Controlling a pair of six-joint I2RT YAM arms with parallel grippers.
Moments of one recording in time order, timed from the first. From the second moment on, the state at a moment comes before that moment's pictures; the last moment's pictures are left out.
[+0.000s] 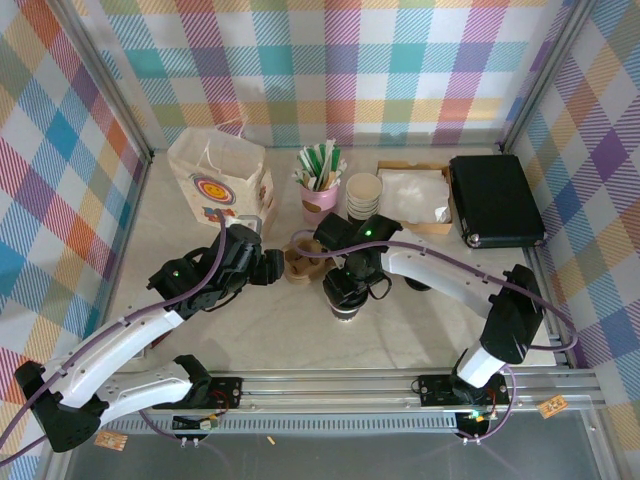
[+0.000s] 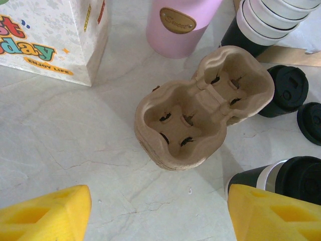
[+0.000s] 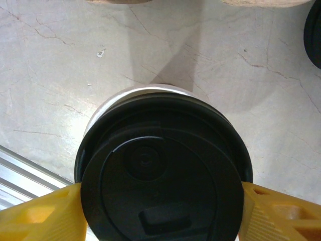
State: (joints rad) left arm -0.77 0.99 1.03 -0.85 -0.30 -0.58; right arm 0.95 1.62 1.43 -1.21 0.02 0.36
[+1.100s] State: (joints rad) left arm -0.76 0.98 1.03 -0.85 -0.30 -0.58; right arm 0.95 1.63 1.44 -1.19 0.02 0.37
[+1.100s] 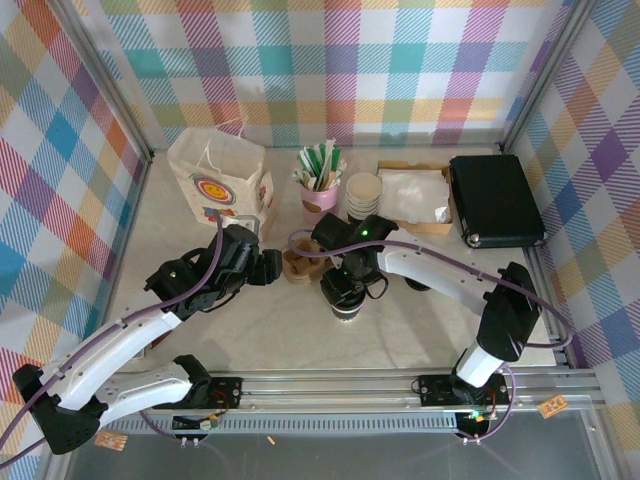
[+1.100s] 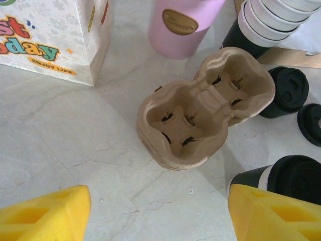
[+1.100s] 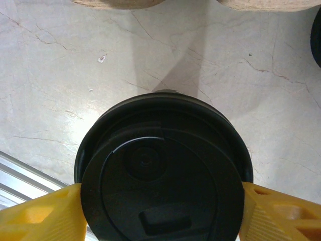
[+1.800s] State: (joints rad) left arm -0.76 0.98 1.03 -0.85 -0.30 -0.58; right arm 0.95 1.62 1.41 -1.17 0.01 0.38
